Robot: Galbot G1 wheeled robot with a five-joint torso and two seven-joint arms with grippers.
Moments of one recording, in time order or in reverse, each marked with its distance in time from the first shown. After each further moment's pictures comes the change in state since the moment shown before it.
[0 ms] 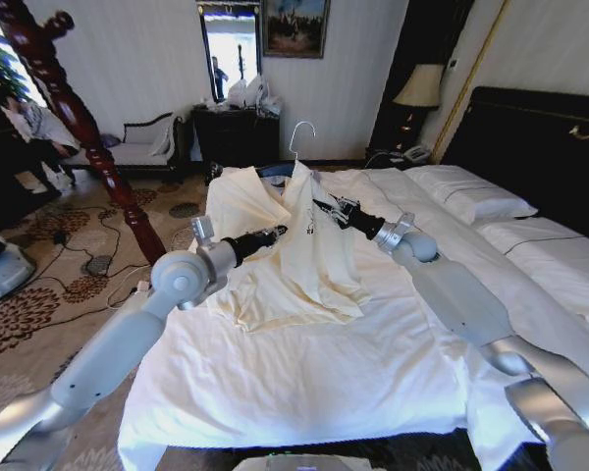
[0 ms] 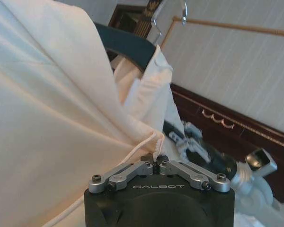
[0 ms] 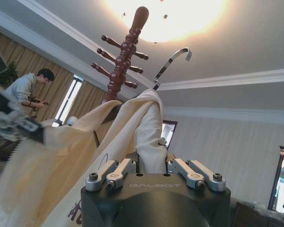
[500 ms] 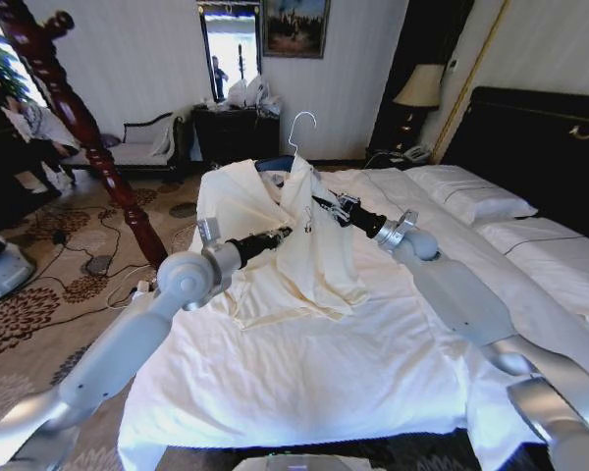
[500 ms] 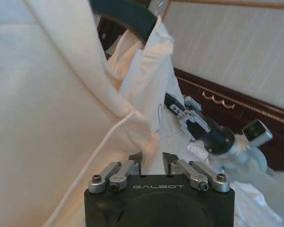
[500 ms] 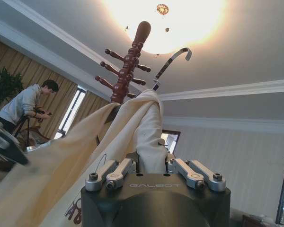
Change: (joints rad) left arm 0.078 0.062 -0.039 -0.115 0.018 0.076 -0.026; right arm -0.001 -0.013 0.007 0.005 0.053 0.028 -0.034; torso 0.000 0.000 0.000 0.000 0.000
